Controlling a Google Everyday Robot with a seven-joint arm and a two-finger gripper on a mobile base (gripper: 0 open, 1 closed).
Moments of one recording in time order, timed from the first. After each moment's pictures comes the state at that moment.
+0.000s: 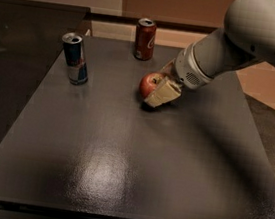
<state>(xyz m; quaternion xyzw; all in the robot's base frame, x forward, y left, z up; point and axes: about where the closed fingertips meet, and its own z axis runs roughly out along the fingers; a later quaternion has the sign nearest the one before) 0.569 -0.051 0.873 -0.60 0.73 0.13 0.30</state>
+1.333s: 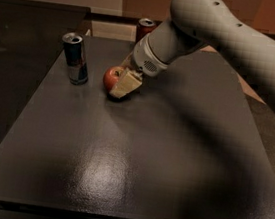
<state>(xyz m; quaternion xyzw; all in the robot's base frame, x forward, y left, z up) 0.596 0.049 0.862 -0.66 0.68 0.17 0.28</state>
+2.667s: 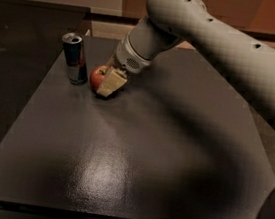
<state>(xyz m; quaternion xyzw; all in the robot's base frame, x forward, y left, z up) 0.604 0.090 0.853 -0.68 0.66 0.17 0.26</state>
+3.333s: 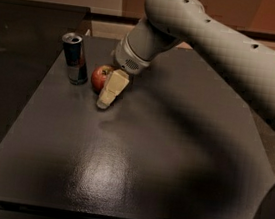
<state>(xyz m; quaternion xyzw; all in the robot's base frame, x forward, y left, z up) 0.603 0.092 0.851 -0.68 0.66 0.17 0.26</state>
